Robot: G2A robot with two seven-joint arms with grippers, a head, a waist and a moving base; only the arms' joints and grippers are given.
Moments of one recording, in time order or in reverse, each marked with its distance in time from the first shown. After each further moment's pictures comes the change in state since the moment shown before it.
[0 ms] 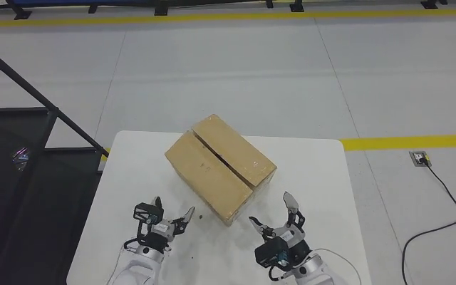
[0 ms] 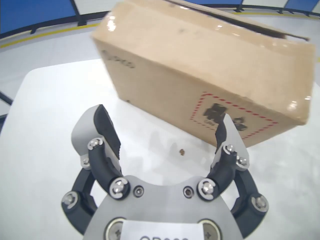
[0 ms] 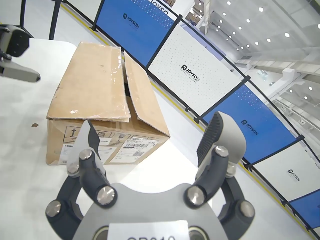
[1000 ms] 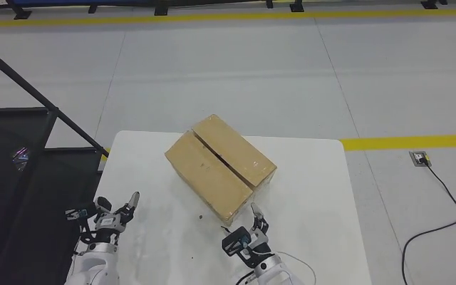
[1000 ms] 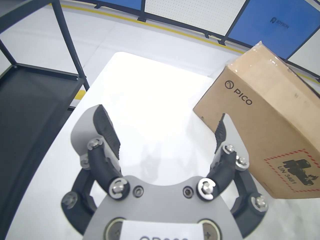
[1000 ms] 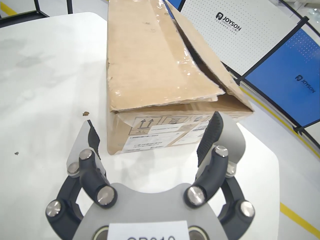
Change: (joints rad) left arm -0.005 0.002 -0.222 0.039 -0.290 0.033 0.007; right arm 0.169 -0.092 -0.278 0.257 0.217 0.126 0.241
